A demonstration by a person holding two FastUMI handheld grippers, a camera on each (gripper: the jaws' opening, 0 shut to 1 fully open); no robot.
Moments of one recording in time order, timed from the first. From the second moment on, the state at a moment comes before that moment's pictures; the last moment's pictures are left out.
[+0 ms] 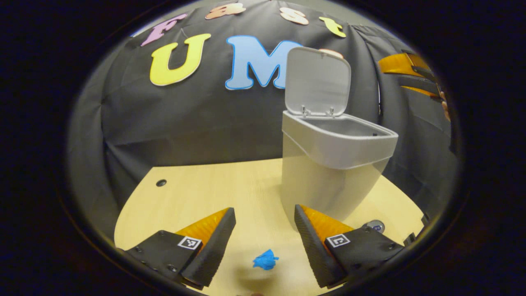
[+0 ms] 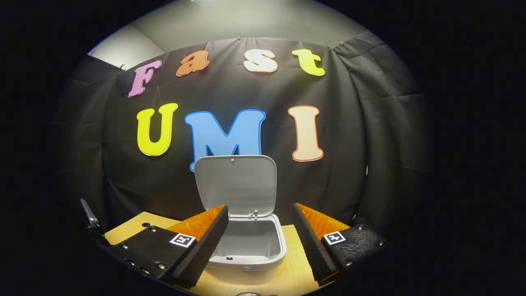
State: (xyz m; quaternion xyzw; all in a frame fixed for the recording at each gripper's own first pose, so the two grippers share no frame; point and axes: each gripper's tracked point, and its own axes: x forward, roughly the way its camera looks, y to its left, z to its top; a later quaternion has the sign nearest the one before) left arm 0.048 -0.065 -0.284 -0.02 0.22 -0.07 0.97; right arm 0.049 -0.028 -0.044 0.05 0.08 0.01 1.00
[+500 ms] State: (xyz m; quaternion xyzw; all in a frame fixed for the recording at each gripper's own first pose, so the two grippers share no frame) left arm 0.035 -0.061 -0.380 -0.03 0.31 -0.05 0.95; right arm 0.036 -0.047 -0.066 0.04 0.12 -0.01 0.99
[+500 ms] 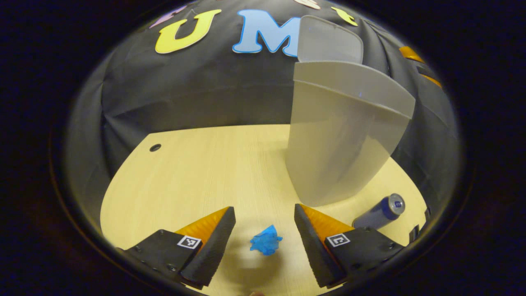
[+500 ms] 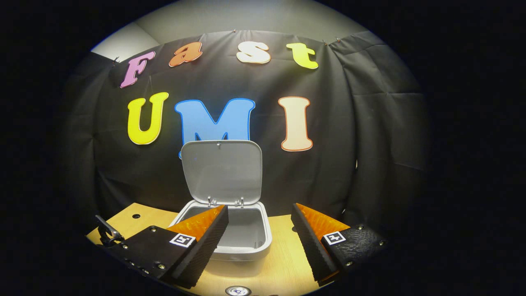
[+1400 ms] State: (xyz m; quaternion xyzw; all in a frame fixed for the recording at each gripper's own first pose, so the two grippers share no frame) left arm 0.032 -0.052 -0.435 -0.02 0.38 -0.03 0.92; right arm 0.011 -0.077 -0.088 0.03 0.16 -0.05 0.99
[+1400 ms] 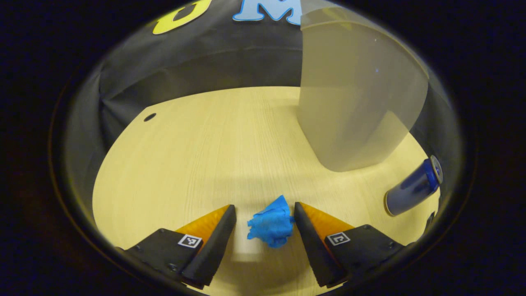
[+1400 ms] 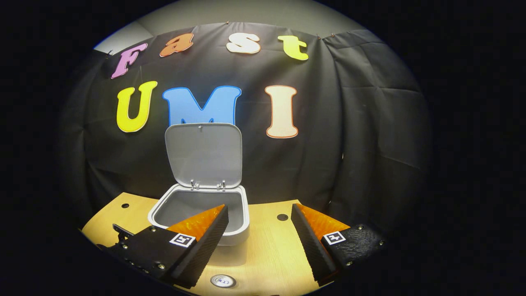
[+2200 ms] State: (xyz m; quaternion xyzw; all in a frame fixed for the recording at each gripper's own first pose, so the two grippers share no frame) left arm 0.058 -0.052 -0.340 0.00 0.29 -0.02 0.96; right arm 0.015 -0.067 -0.086 0.03 0.16 -0.03 0.99
